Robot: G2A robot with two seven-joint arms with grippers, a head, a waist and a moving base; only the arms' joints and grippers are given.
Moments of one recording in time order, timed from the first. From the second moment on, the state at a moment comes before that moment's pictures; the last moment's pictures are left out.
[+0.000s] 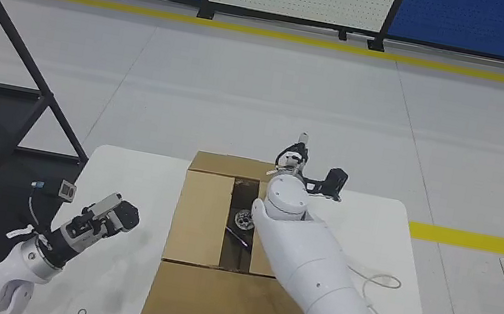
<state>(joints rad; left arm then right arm) 1.22 -0.98 -1.58 -1.59 -0.49 -0.36 -0.72 -0.07 -1.84 0.82 -0.22 0.86 -0.03 -0.57</state>
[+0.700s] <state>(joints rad) 1.22 -0.98 -1.58 -1.59 -0.49 -0.36 -0.72 -0.08 -1.76 0.95 -0.26 0.85 -0.16 -0.09</state>
